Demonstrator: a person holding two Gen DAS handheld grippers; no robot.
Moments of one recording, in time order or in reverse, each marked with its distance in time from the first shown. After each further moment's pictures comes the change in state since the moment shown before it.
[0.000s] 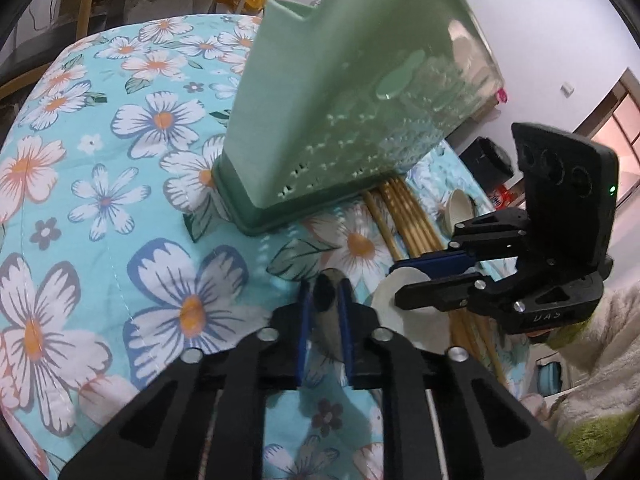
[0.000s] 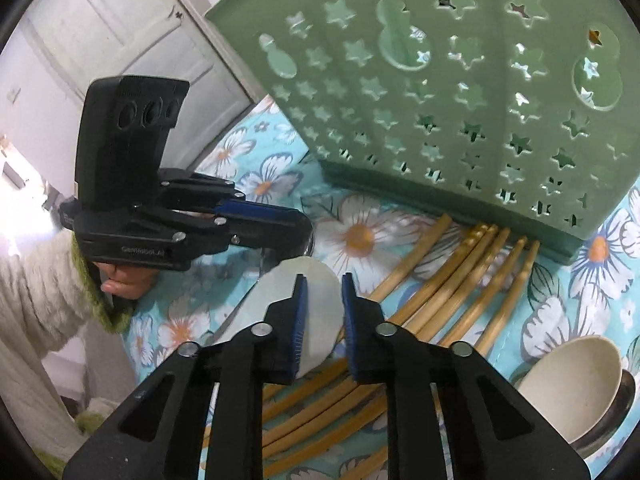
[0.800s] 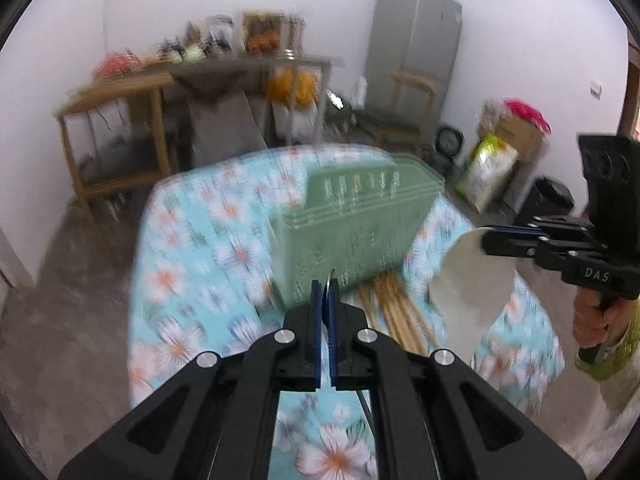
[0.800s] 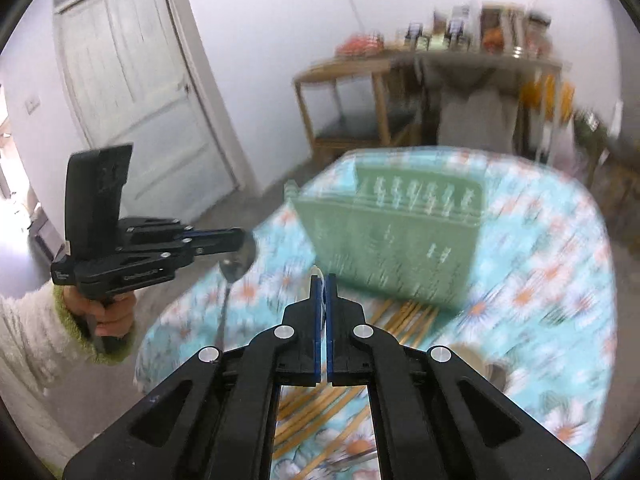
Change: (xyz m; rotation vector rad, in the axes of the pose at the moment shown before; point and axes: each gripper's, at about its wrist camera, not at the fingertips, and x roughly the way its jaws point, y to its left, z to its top) left arm -0.122 -0.100 0.008 0.091 -0.354 0.370; right arm -0.185 0.039 -0.011 -0.073 -0.456 -0.153
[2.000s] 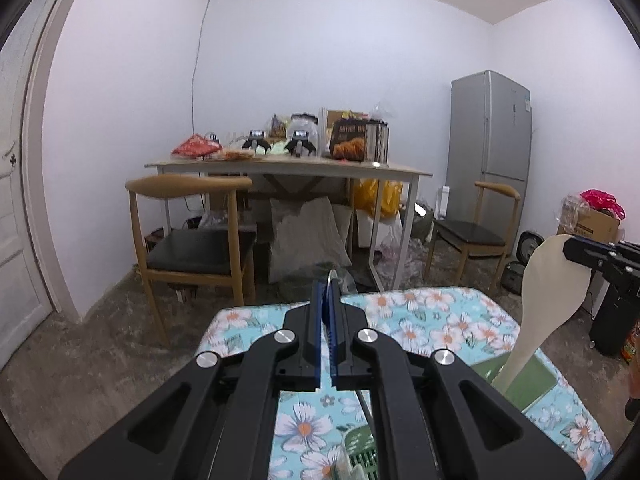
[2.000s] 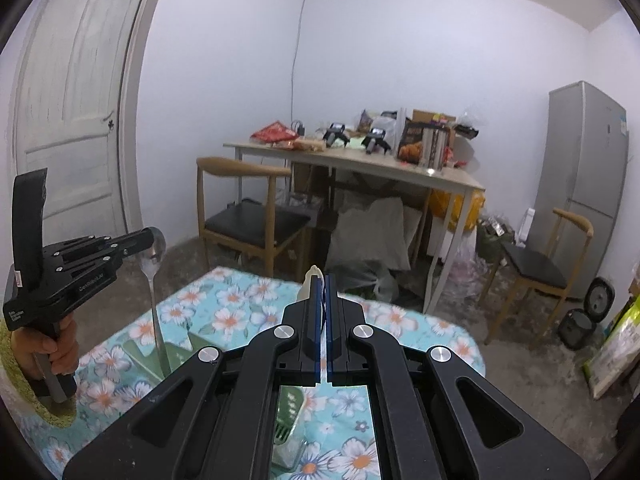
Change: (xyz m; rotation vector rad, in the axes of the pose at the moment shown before) left arm 0.062 0.040 0.082 -0.105 -0.355 0.289; right arm 0.047 -0.055 0.065 -0.156 -0.193 -0.377
